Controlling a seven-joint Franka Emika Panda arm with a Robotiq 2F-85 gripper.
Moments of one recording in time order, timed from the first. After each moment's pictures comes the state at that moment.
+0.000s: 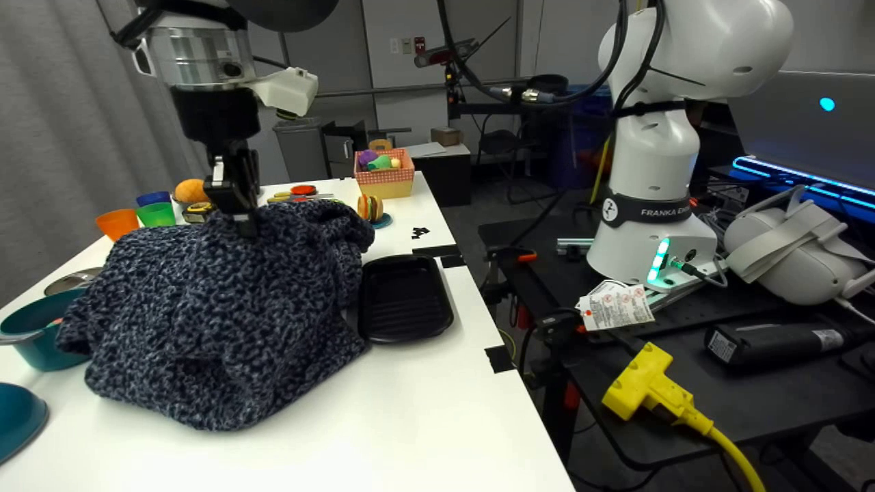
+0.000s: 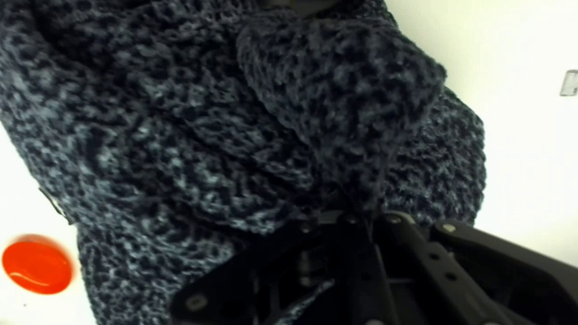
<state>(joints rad) 0.03 0.18 0.03 -2.12 -0.11 2.39 0.10</state>
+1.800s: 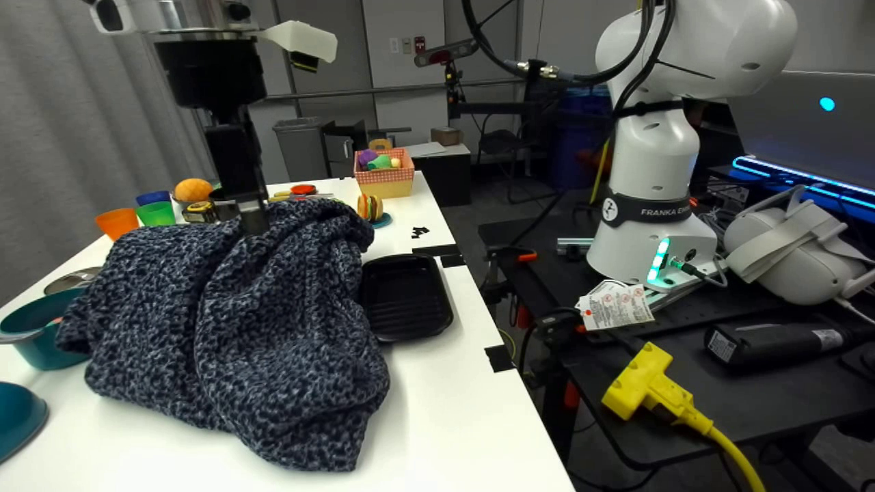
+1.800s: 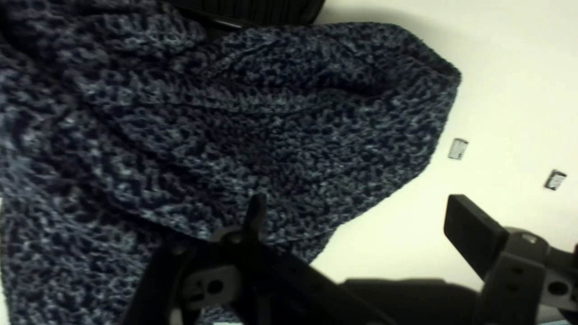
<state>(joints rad) 0.09 0.07 0.07 -2.14 -0.05 2.24 -0.03</state>
